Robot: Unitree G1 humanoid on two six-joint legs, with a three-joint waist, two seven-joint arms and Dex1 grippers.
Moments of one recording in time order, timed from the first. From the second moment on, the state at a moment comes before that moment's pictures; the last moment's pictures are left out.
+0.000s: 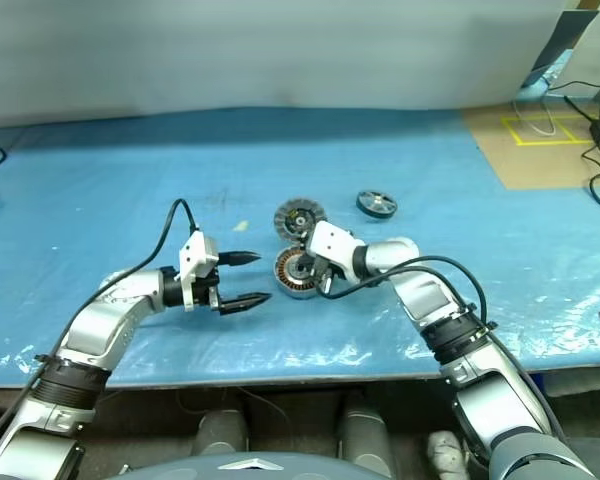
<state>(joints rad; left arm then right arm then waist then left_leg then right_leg) -0.27 0.50 -0.12 -0.01 -0.33 0.25 -1.08 -0.55 -0.47 0.41 0.15 0.00 0.27 0.91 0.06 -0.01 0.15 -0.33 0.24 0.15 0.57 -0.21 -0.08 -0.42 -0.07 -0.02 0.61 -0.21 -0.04</state>
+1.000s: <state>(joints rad) -0.27 0.48 -0.12 0.00 -0.33 0.24 -1.08 -0.54 -0.43 0.36 0.10 0.13 0.44 0.92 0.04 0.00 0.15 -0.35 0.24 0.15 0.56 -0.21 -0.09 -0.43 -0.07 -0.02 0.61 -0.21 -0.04</state>
